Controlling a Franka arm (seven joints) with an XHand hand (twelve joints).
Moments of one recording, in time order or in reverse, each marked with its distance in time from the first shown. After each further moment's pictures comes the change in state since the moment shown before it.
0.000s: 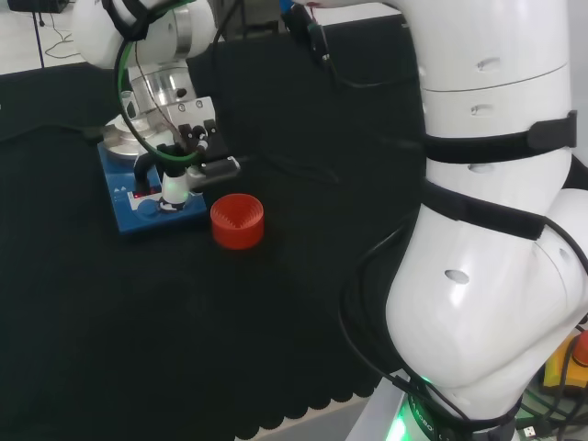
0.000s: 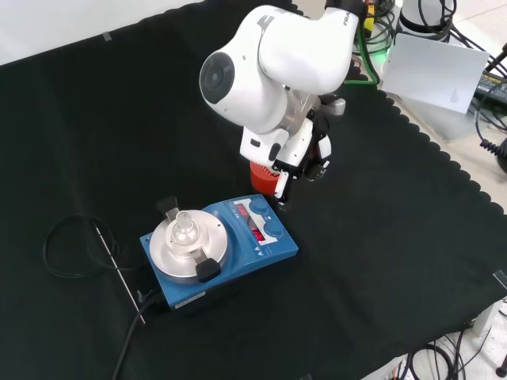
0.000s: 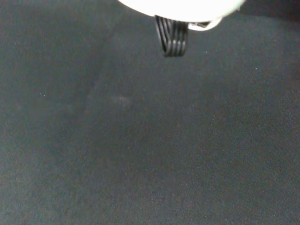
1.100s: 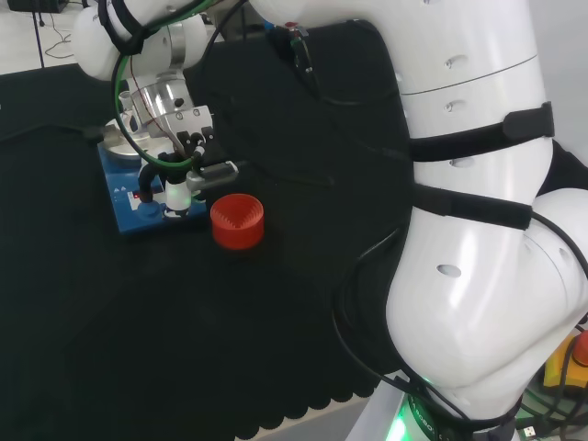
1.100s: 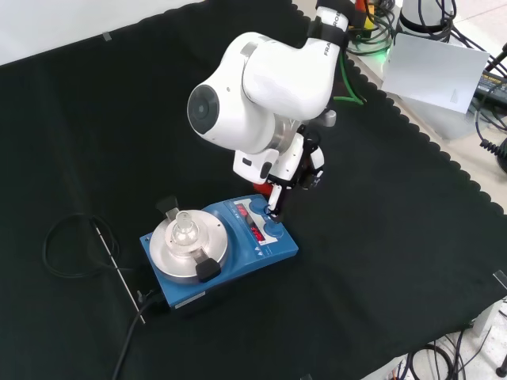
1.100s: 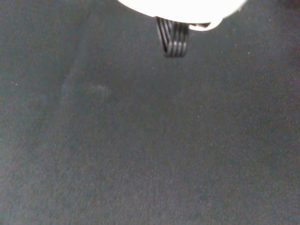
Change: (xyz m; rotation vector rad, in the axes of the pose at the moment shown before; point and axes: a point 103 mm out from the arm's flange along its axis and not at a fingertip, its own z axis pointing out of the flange) arm -0.012 0.022 0.011 0.077 0.003 0.015
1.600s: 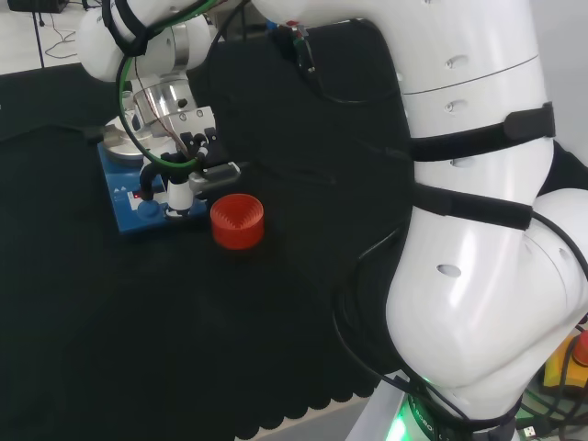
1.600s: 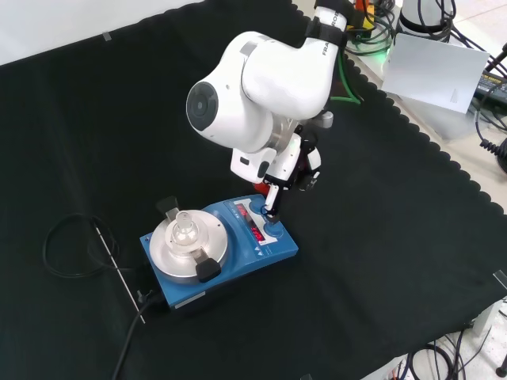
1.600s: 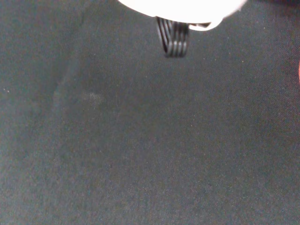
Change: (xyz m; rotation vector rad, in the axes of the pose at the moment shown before) arm -0.005 0.004 0.000 -0.023 -0.003 -0.007
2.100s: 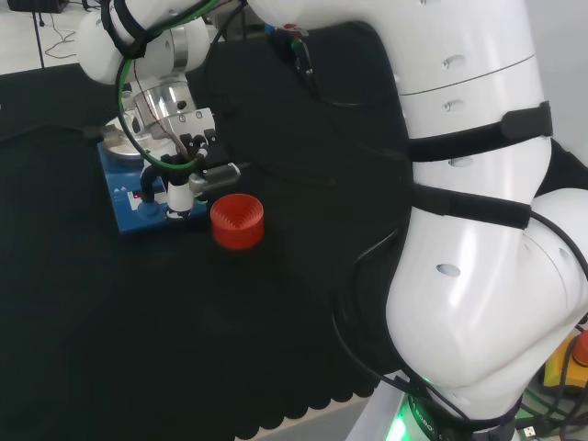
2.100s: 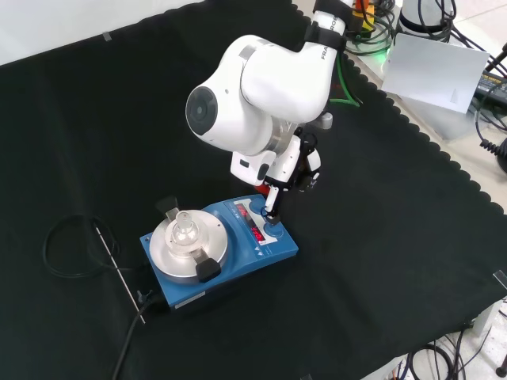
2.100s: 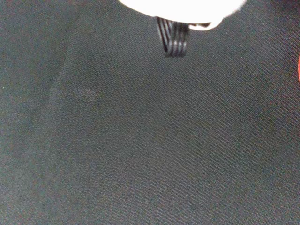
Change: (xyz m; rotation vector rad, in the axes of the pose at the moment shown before) arm -0.001 0.002 0.002 0.011 -0.004 0.004
